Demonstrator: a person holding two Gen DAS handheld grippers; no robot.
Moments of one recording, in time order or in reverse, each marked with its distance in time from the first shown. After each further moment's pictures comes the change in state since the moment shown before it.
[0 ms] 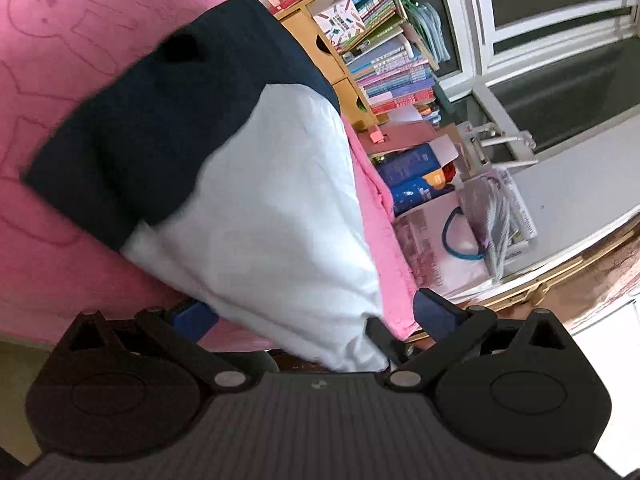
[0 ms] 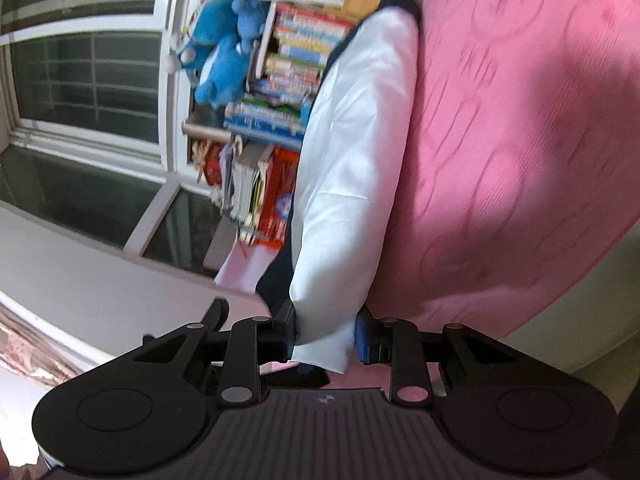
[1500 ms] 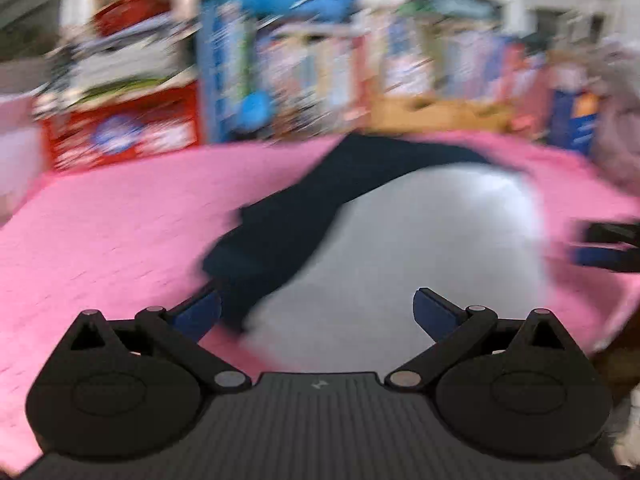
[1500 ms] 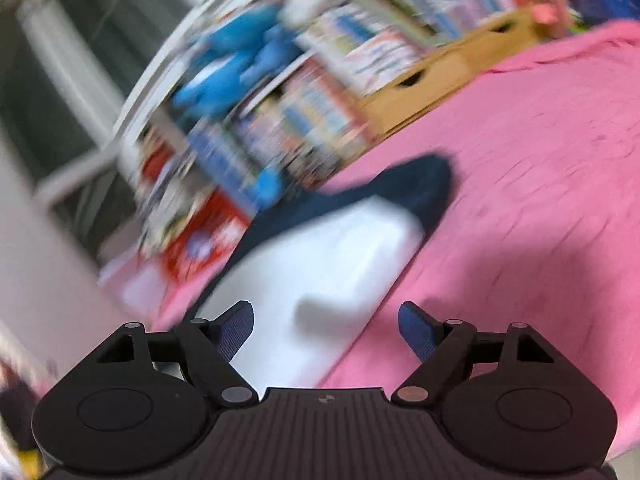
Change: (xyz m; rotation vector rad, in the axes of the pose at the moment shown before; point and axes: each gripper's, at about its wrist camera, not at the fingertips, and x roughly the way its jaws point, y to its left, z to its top) left arm -0.037 -0.040 0.023 0.657 -0.273 0.821; right arm 0.032 0.045 0.043 -0.562 -0.061 -0.302
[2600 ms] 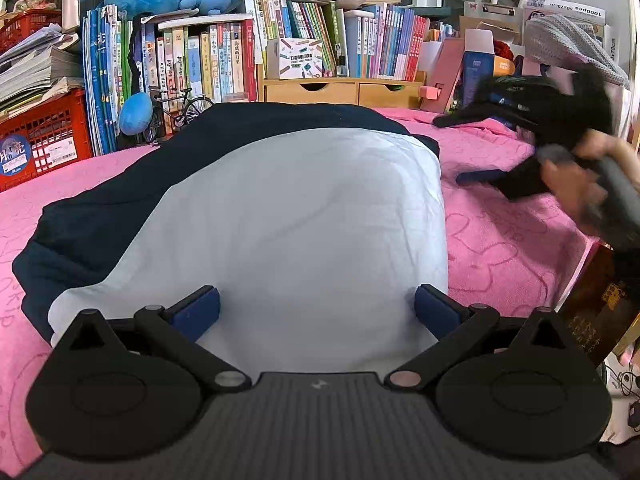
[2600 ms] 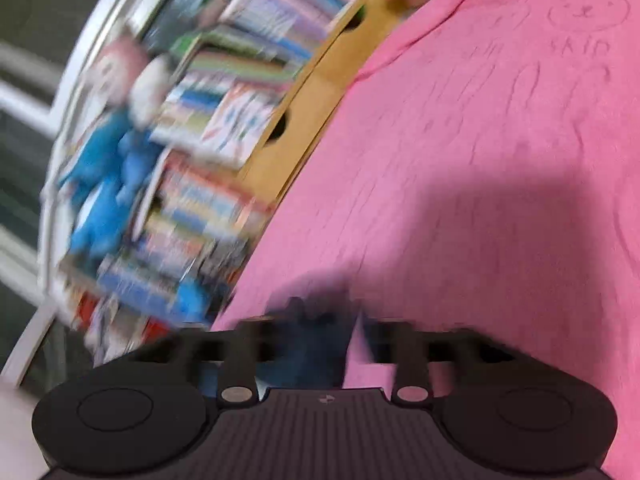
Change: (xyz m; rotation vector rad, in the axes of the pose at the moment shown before) left arm 0.021 -0.083 -0.010 0.141 -0.044 -0.278; right arm 0.027 -0.100 0.056 0.486 -0.096 -0.075
